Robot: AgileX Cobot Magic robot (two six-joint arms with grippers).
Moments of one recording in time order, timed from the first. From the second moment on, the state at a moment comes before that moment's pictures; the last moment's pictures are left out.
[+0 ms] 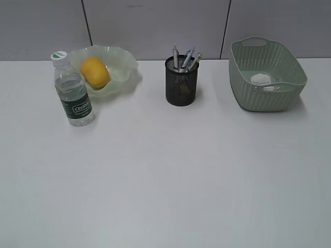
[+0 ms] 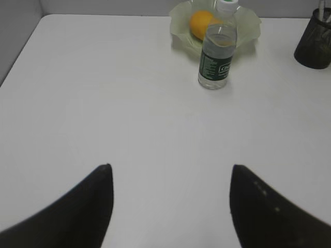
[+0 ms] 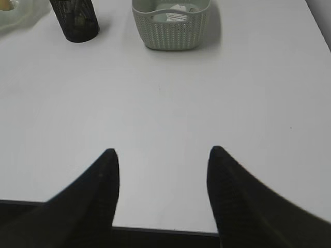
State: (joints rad) left arm -0.09 -0.01 -0.53 0.02 1.07 -0.10; right arm 0.09 -0.01 -0.50 0.06 1.04 0.00
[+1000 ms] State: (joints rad) left arm -0.09 -0.01 -0.53 0.03 1.07 -0.09; right arm 0.09 -0.01 -0.50 0.06 1.04 0.00
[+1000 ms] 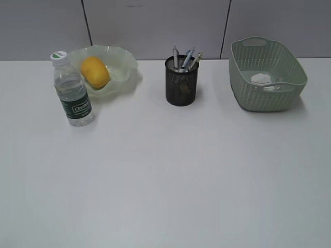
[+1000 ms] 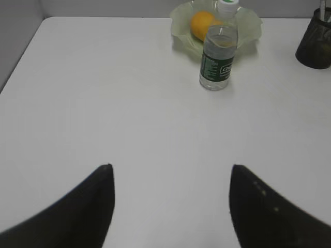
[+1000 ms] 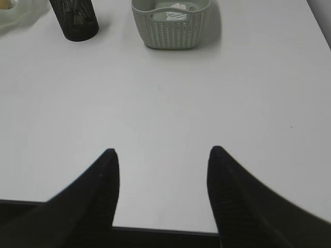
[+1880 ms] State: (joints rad) left arm -0.06 -0.01 -0.53 0.06 1.07 -0.09; right arm 0.09 -0.01 -0.50 0.06 1.04 0.00
